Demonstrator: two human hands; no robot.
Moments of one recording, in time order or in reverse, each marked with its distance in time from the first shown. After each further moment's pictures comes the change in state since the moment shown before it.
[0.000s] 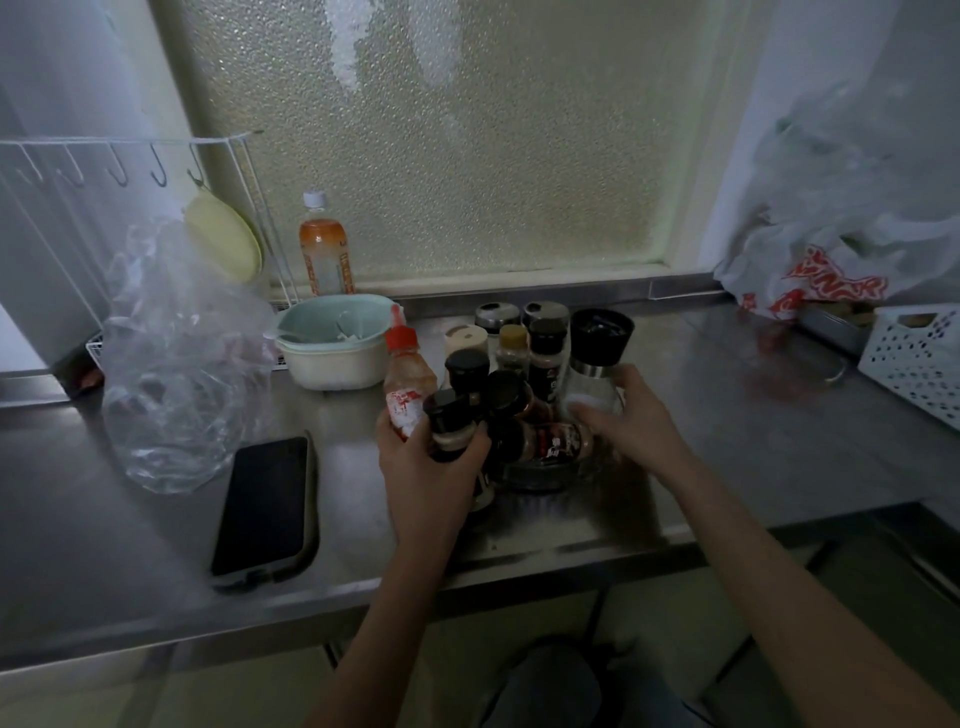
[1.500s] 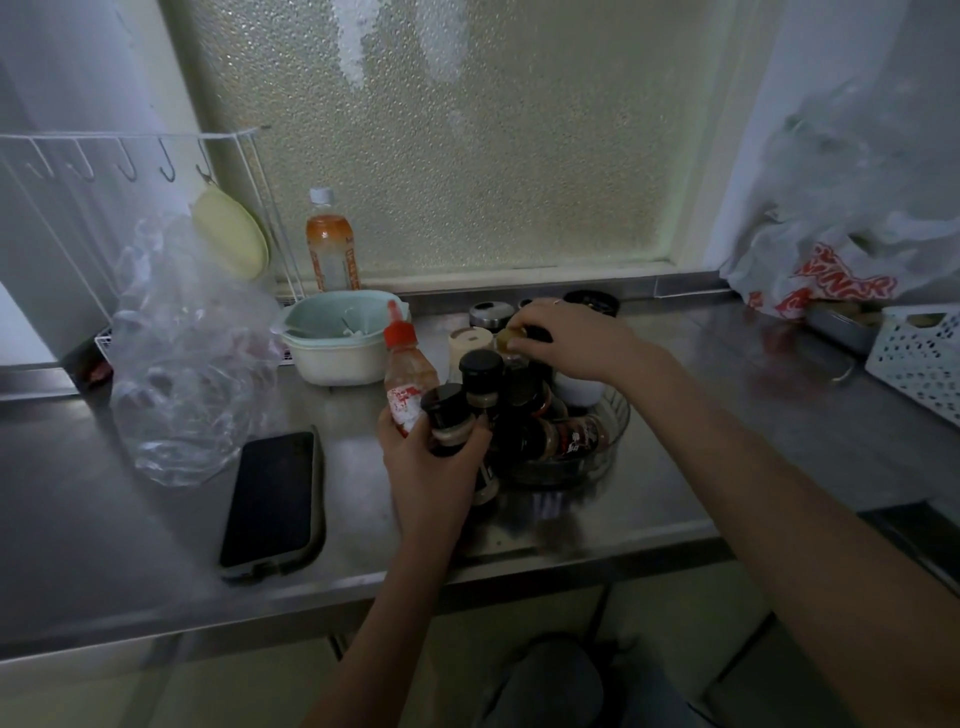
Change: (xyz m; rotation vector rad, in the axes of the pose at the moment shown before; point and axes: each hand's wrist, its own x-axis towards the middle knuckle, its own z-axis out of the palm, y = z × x) left_hand 0.002 -0.001 0.001 -0.094 0.015 -0.036; right_hand 0.047 -0.098 0.006 -0.640 -0.335 -0.533
